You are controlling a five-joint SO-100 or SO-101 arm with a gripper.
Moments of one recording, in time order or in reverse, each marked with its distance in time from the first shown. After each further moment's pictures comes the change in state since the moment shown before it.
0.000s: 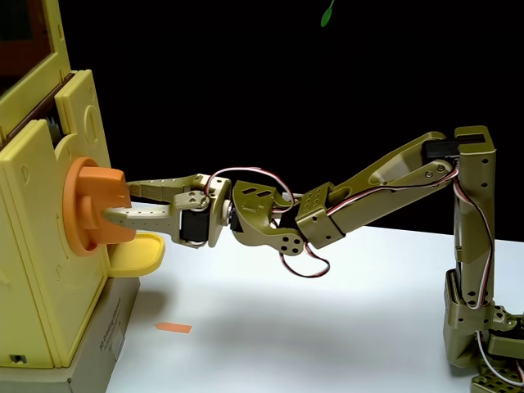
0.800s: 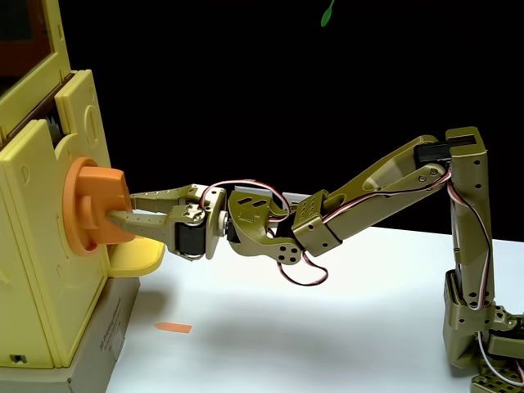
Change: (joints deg) arm -1.5 -2.4 -0.4 -1.0 -2.7
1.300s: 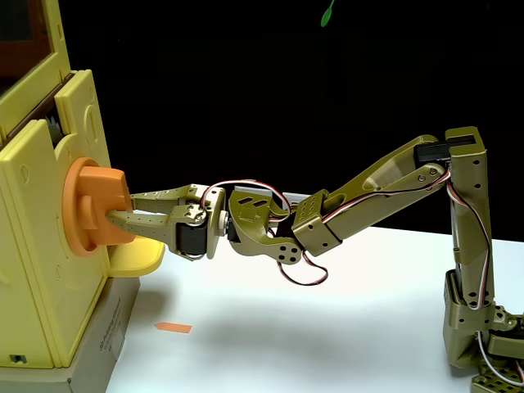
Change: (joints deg) arm -0.1 0.0 0.0 -0.4 0.5
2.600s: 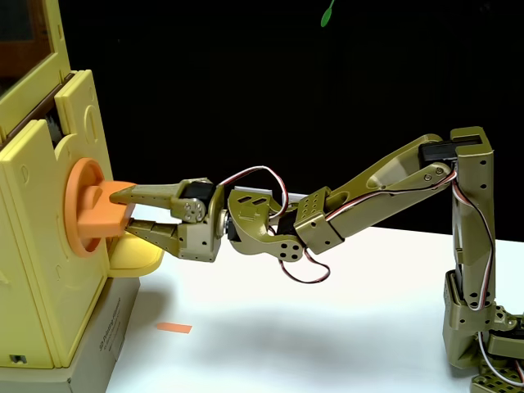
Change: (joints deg) arm -1.0 2.1 0.1 4.7 102.7
